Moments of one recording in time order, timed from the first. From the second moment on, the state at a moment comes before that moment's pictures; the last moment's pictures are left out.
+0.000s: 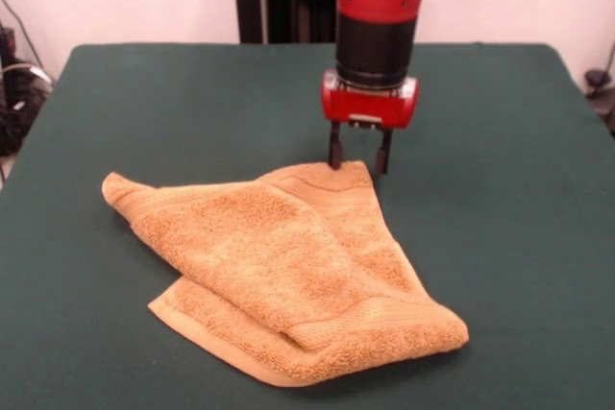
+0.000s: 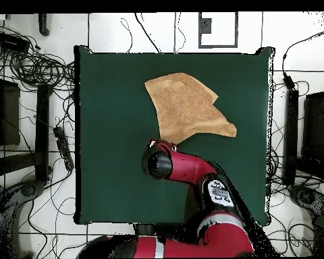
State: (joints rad) arm -0.15 -0.43 -0.02 1.77 0.02 0.08 1.76
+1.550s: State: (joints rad) arm -0.12 -0.40 -0.07 1.73 0.03 0.07 1.76
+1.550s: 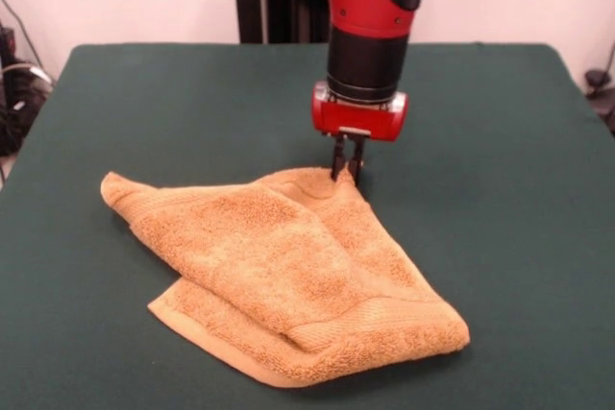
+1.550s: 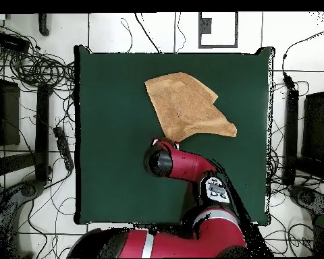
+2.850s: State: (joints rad) arm 0.09 -0.60 -0.11 1.92 0.13 0.07 1.85
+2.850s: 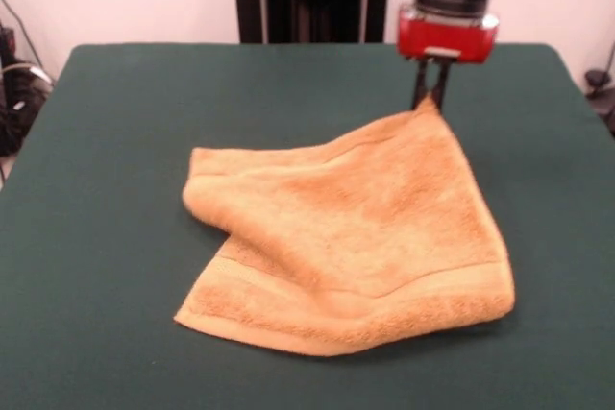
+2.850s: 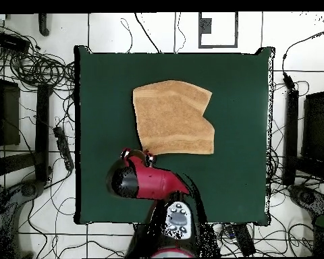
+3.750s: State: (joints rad) arm 0.27 -0.61 -0.13 2.00 0.34 0.07 2.06
